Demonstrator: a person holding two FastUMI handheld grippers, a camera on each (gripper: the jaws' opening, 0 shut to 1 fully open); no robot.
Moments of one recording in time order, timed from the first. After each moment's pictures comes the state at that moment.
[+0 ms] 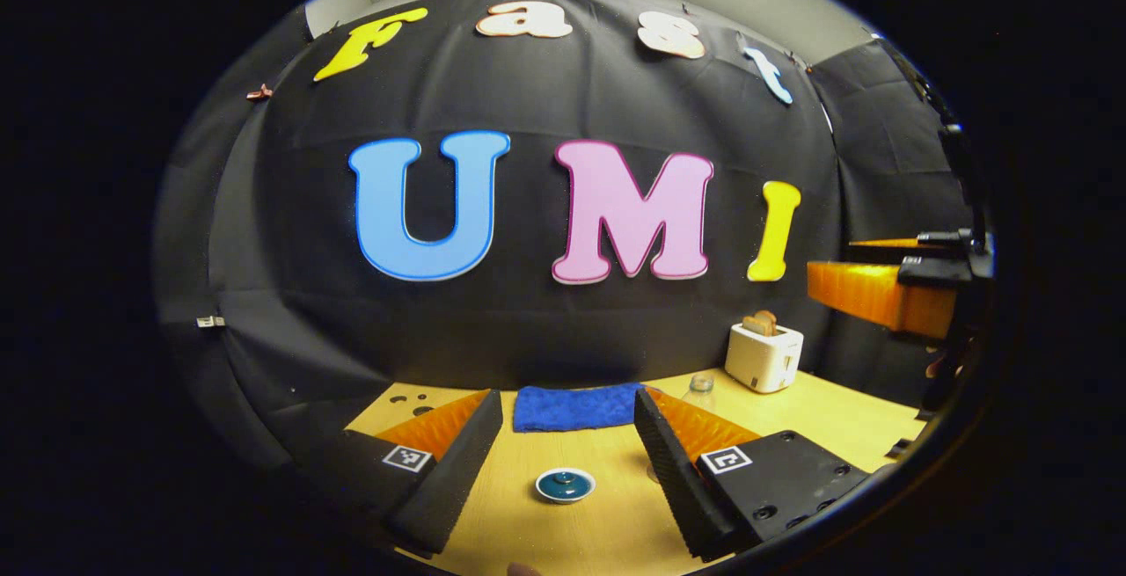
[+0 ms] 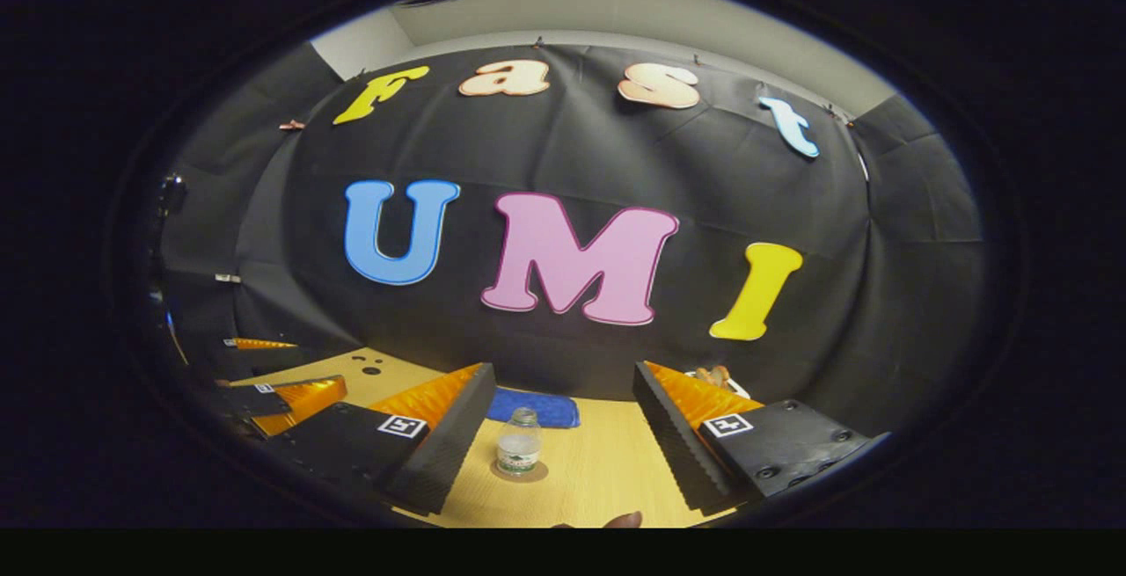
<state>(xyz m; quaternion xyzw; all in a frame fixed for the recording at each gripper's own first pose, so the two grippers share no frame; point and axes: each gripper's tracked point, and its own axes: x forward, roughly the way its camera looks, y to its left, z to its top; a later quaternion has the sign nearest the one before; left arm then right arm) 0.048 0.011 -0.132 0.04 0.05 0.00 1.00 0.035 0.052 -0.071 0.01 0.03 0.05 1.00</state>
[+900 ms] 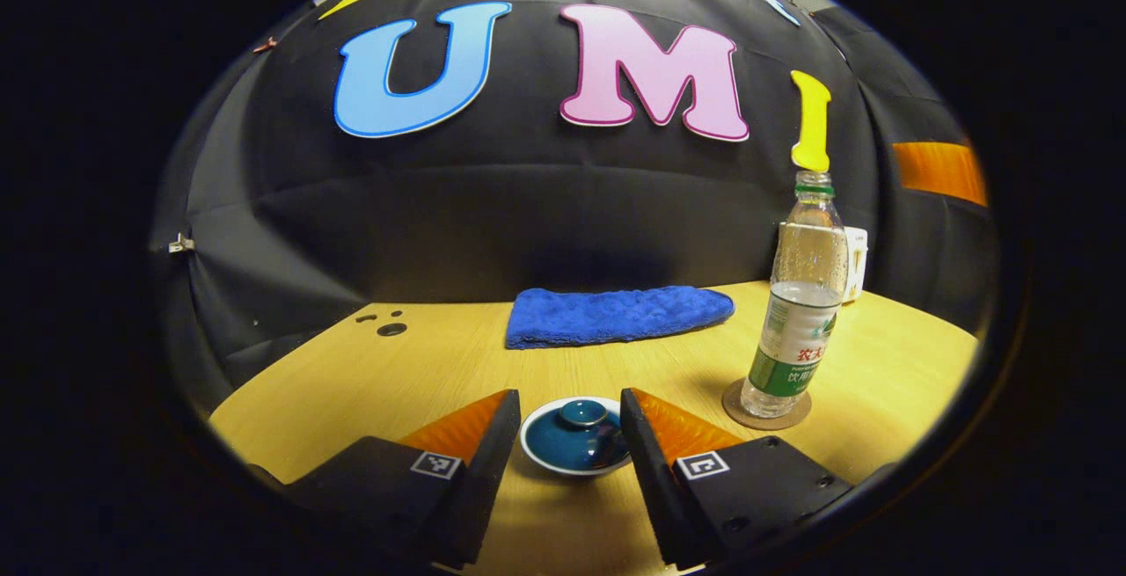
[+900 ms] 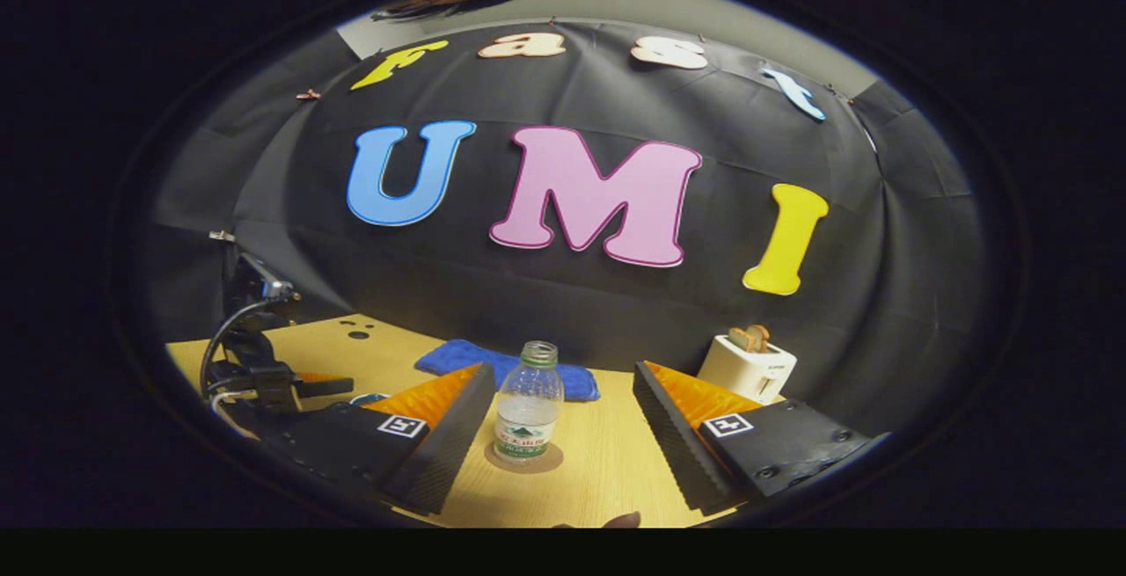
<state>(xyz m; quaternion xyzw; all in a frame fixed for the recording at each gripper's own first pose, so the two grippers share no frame) 0.145 0.031 -0.344 0.05 0.14 0.02 0.99 0.069 0.081 -0.212 0.01 0.05 0.06 1.00</state>
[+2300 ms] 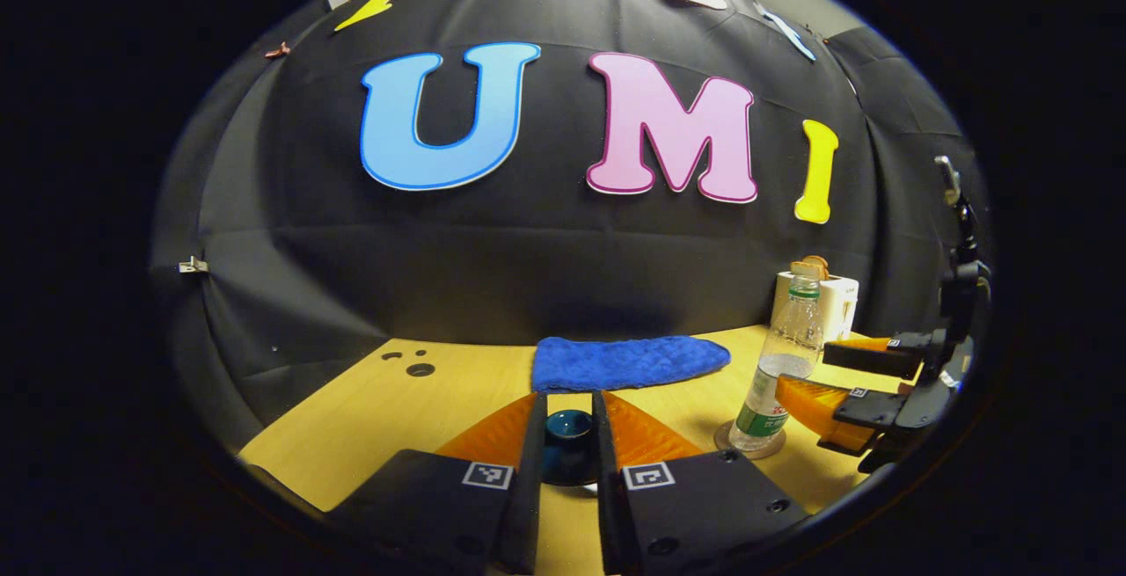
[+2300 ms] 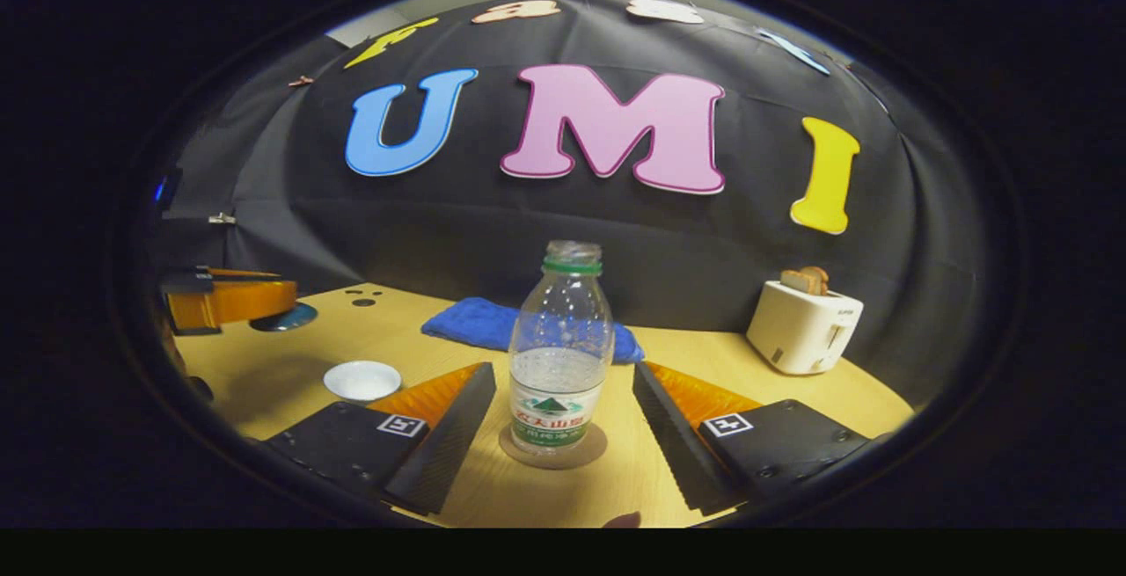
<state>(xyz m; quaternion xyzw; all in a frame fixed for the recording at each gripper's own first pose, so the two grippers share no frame) 0.109 0.065 -0.255 0.03 0.09 0.03 1.00 0.119 0.122 -0.322 0.05 0.12 0.09 0.99</state>
